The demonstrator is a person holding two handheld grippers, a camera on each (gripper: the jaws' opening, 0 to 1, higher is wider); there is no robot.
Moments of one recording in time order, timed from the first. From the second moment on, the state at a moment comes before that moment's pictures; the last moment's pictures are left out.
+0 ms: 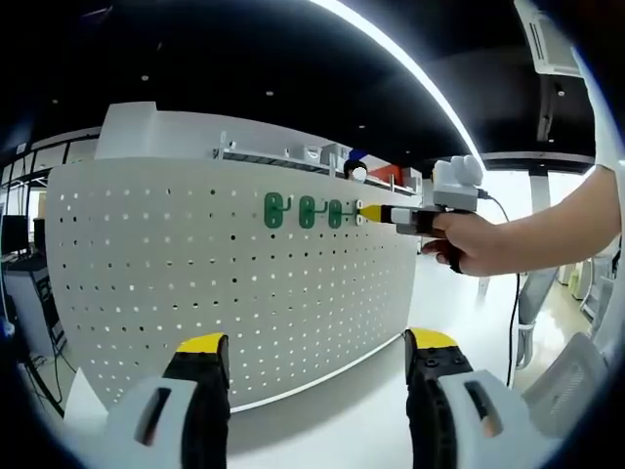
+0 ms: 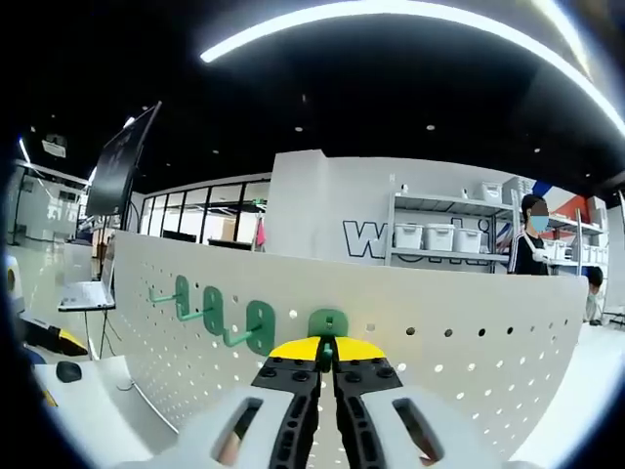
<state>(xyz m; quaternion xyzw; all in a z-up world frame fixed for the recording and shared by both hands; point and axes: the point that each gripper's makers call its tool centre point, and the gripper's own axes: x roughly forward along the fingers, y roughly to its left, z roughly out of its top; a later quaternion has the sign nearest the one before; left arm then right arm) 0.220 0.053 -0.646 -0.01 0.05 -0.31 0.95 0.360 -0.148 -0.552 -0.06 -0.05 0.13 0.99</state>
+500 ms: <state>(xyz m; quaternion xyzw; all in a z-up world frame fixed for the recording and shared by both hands) 0.219 0.060 -0.650 -0.02 0.05 -0.31 0.95 0.363 -0.148 -0.556 -0.06 -0.06 0.08 0.99</state>
